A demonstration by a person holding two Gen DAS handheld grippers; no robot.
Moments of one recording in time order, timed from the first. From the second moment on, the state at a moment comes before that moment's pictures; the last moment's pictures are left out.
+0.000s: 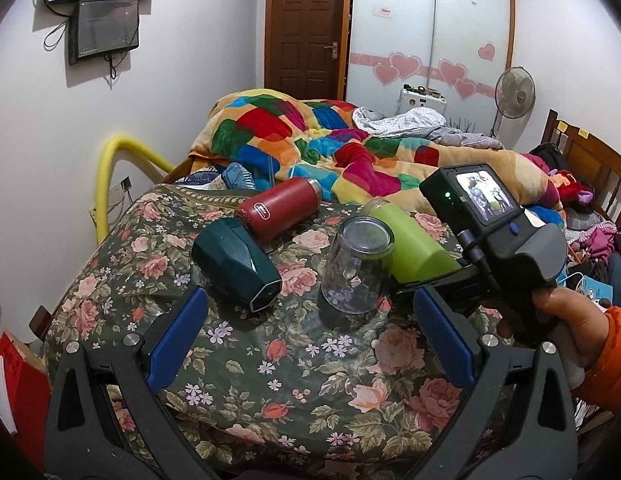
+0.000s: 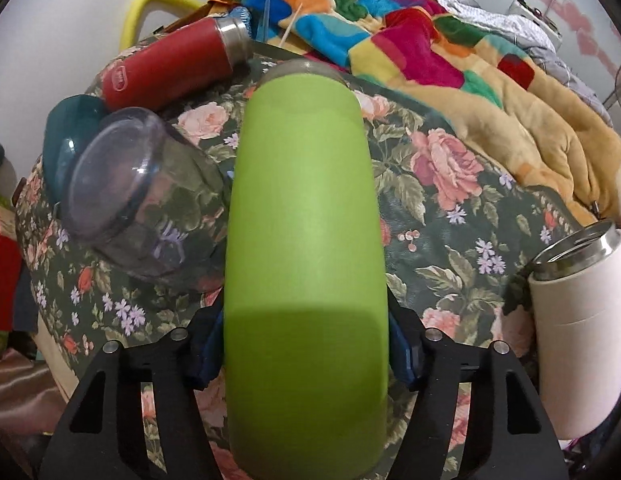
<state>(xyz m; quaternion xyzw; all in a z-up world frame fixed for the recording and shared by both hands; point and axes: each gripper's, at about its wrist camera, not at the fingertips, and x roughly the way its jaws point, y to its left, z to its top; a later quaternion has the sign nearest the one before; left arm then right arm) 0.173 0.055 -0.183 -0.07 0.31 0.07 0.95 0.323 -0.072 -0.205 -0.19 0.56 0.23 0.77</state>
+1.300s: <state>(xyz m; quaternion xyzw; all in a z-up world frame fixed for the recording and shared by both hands) 0.138 0.004 -0.145 -0.06 0.30 0.03 0.95 0.195 -0.179 -0.124 -0.12 0.45 0.24 0.85</state>
